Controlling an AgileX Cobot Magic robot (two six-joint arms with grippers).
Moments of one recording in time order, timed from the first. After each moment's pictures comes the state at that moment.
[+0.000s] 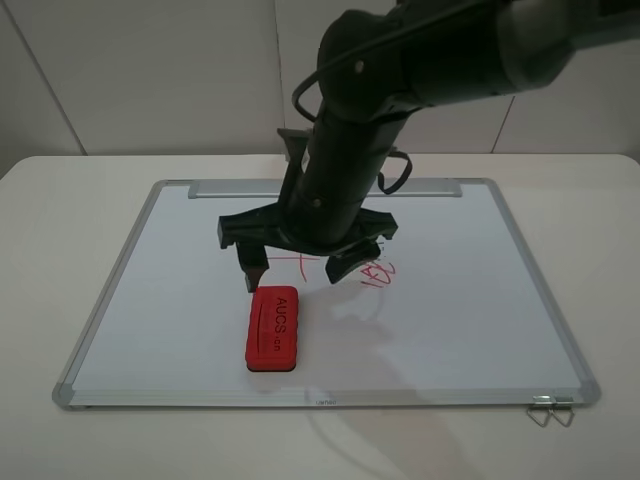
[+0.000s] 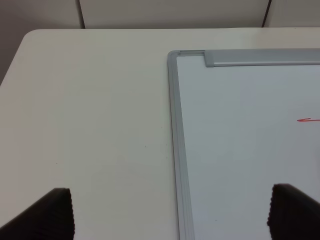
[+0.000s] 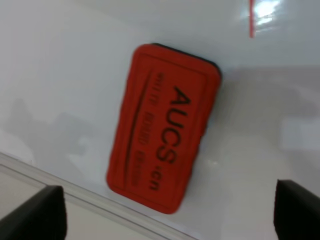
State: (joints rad) left arm -0.06 -0.01 -0.50 0.01 1.05 -0.02; right arm 0.80 1.91 -1.34 0.16 0.85 0.44
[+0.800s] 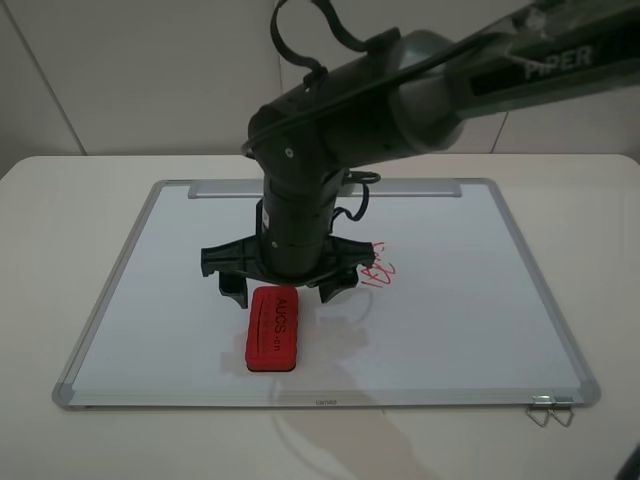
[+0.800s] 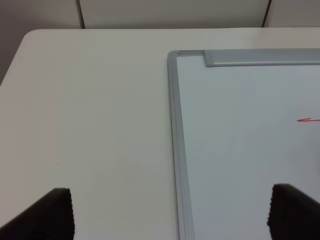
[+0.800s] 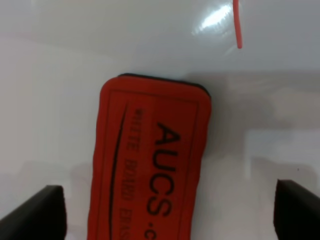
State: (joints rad) left arm -0.06 -0.01 -0.50 0.01 1.05 -0.02; right arm 0.90 2.04 -1.38 -0.10 0.81 0.84
